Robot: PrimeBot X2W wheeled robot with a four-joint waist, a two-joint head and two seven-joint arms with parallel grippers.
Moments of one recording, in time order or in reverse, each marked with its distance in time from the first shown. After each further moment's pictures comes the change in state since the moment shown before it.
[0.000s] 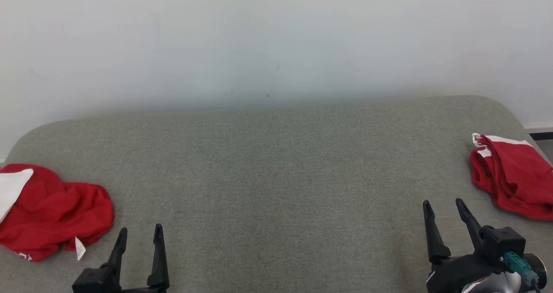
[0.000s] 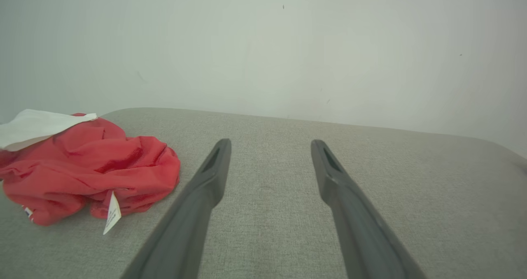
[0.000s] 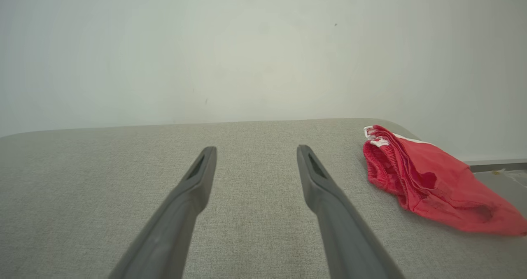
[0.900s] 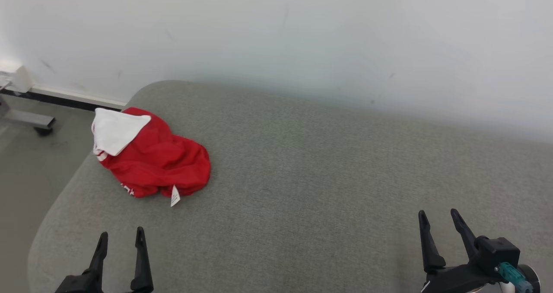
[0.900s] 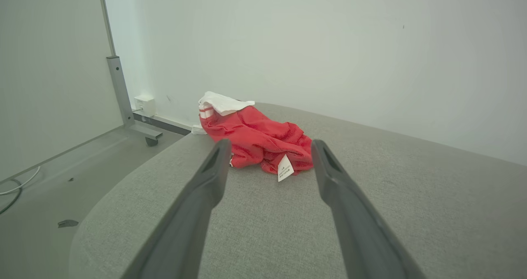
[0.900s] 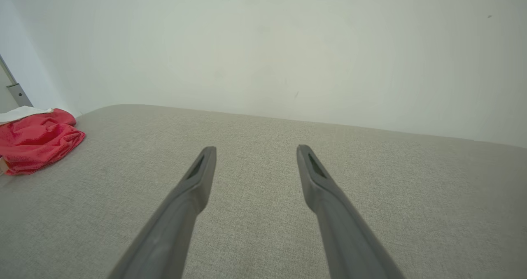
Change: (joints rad) left arm 0.023 0.000 0.064 -0.031 0.030 0.000 0.000; right arm 0.031 0.023 0.000 0.008 -0.001 0.000 -0.019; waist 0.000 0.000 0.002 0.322
